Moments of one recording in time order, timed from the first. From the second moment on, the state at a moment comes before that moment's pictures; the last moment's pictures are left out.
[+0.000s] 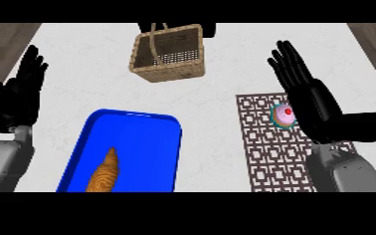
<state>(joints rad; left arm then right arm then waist) -0.27 0.51 -0.03 -1.32 0.24 0.32 0.04 -0.25 -0.20 0.12 -1.72 -0.23 -0.02 0.12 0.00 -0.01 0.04</state>
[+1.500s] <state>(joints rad) -0.20 0.47 -0.22 -1.53 0.22 0.06 -0.04 -0.34 -0.71 0.09 -1.82 0.28 0.37 0.12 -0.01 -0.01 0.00</state>
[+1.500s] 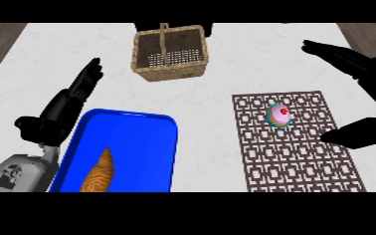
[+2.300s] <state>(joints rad) -0.17 0.41 -0.19 -1.57 0.16 0.03 -0.03 -0.35 -0.92 -0.14 -1.85 -0.01 0.88 0.28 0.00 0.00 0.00</state>
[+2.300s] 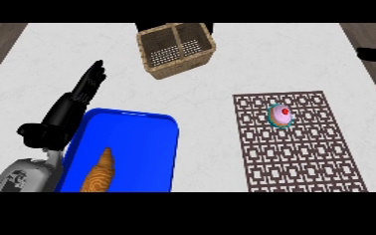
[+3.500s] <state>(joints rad) -0.16 0.34 -0.07 -1.57 0.08 -0.09 -0.01 -0.27 -0.56 -0.01 -1.54 0.55 0.53 -0.15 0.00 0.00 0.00</state>
